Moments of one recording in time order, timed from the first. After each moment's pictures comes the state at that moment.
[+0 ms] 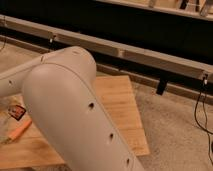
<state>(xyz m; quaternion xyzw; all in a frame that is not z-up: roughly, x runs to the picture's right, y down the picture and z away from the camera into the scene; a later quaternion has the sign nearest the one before) -0.450 0.076 0.690 -0.19 0.01 0.27 0.94</state>
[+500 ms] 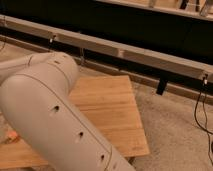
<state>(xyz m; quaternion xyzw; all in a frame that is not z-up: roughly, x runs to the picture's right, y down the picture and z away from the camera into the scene) -0.486 0.003 0.737 -0.16 0.02 0.30 0.94</state>
